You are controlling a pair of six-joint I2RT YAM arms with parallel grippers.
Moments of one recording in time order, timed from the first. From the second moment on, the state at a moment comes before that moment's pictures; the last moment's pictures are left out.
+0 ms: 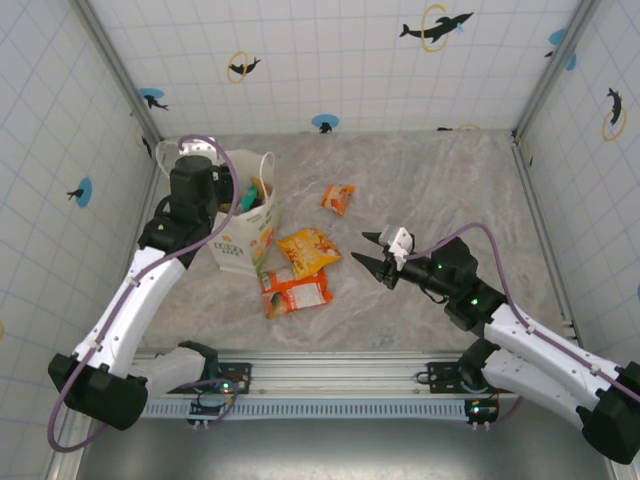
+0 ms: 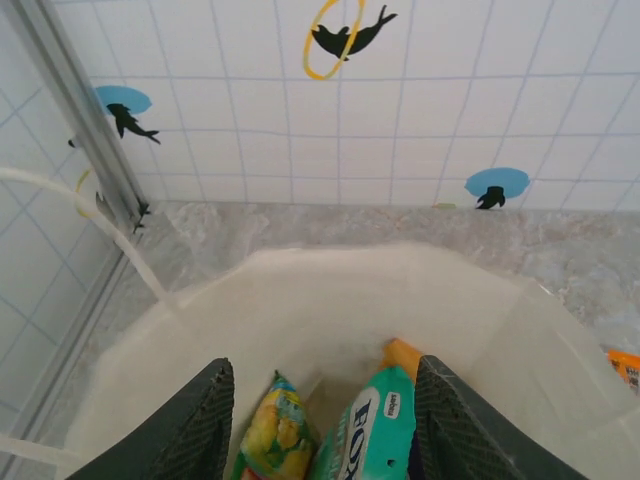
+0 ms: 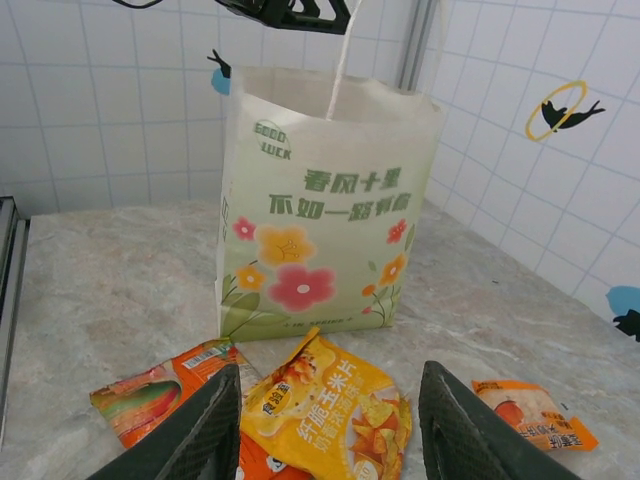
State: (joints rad) left arm -0.36 1.11 1.14 -0.43 -0.35 -0.12; right arm 0.77 0.82 0.49 0.23 -0.30 -0.18
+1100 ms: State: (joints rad) left arm -0.35 0.73 0.90 -0.66 -0.08 -0.49; right arm 0.84 1.33 0.59 0.13 -0.25 0.81
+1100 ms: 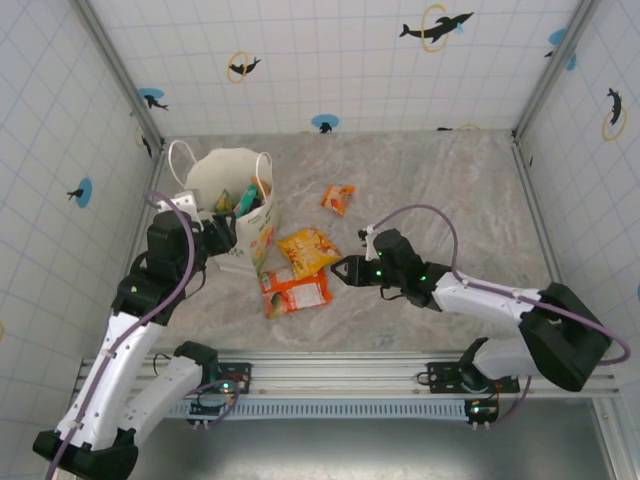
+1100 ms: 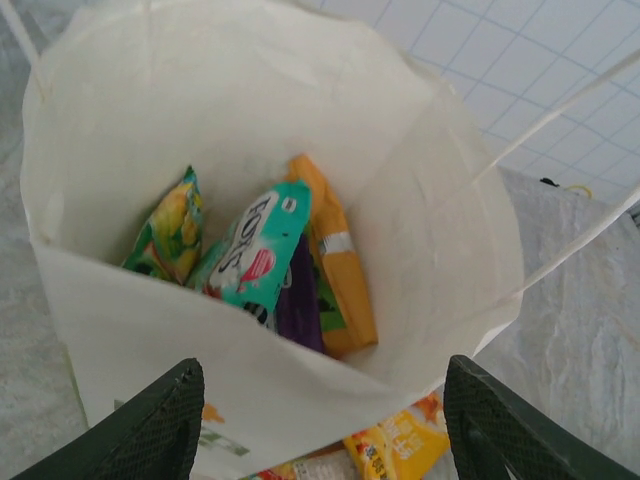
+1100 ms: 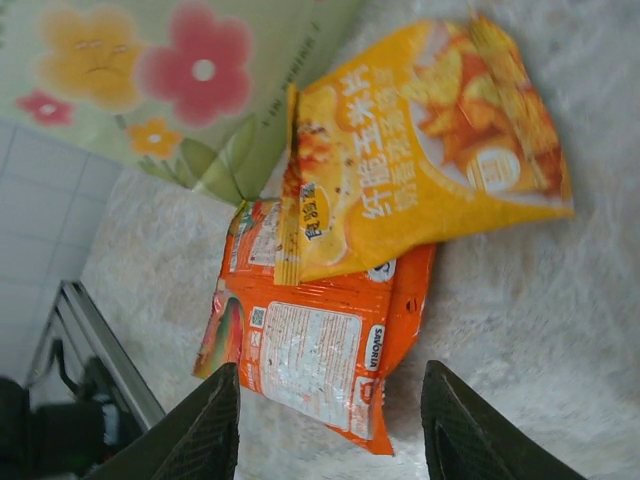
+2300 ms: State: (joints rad) left arm -0.35 0.64 0.83 -0.63 -0.04 -0.55; right arm 0.88 1.89 0.62 0.77 0.05 1.51
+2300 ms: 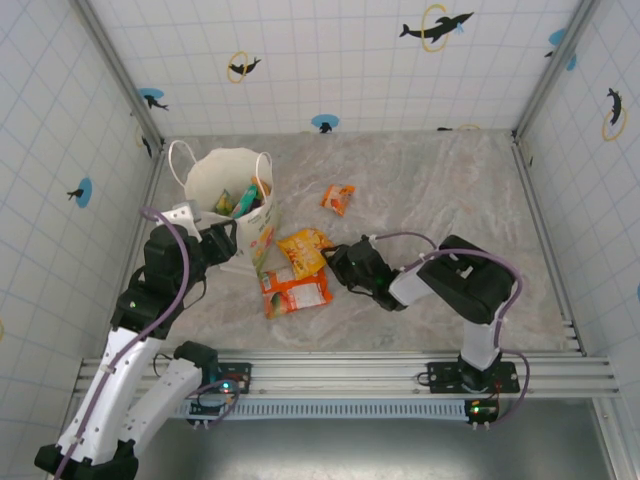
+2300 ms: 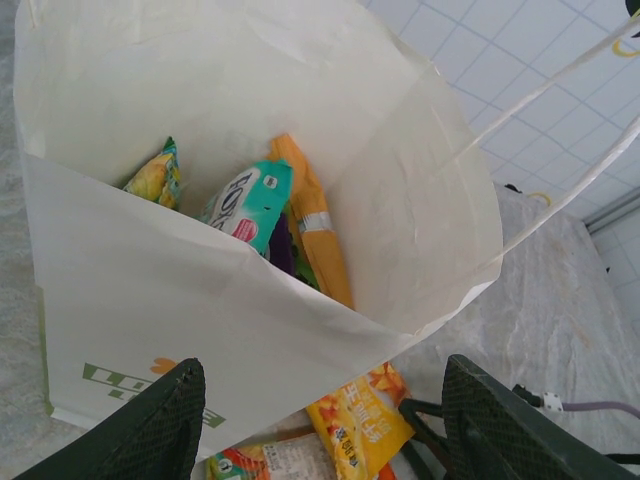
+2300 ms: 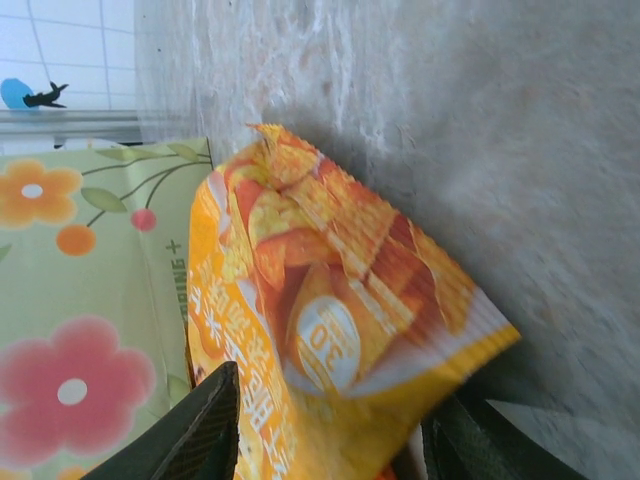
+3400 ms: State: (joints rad) left arm -0.35 0.65 0.80 -0.58 -0.03 -0.50; right arm 0.86 1.75 0.60 0.71 0.13 1.31
